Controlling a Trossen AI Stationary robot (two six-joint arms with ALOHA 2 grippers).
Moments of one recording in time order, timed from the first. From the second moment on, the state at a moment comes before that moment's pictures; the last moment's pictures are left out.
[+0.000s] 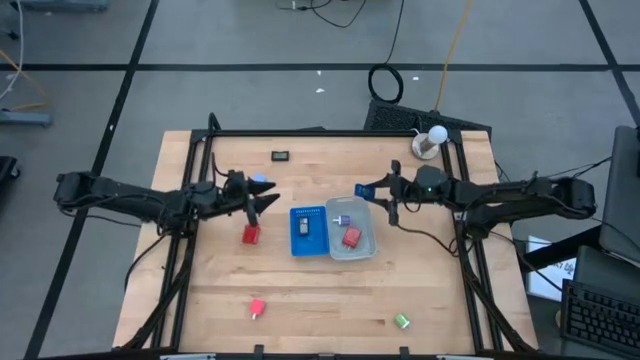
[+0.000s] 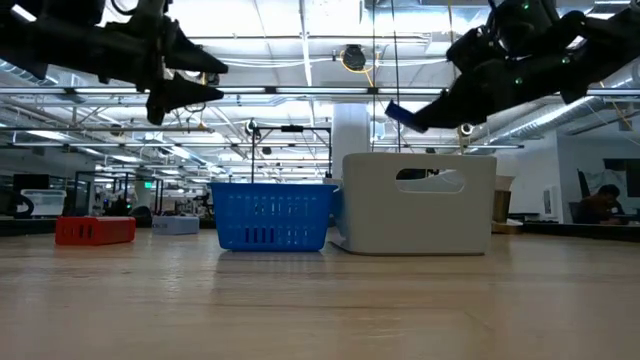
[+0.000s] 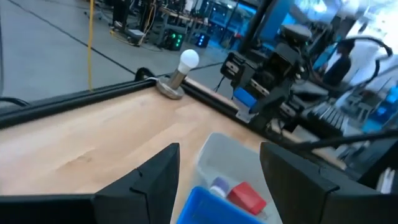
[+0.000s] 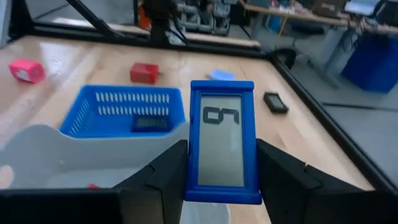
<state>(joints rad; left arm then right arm) -0.01 0.87 0.28 0.53 -0.32 -0.44 -0.24 1.05 0.36 0.44 -0.12 -0.17</state>
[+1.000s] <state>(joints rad) -0.01 1.44 0.63 0.76 -0.17 -0.66 -0.03 1.05 0.41 0.41 0.16 -0.28</state>
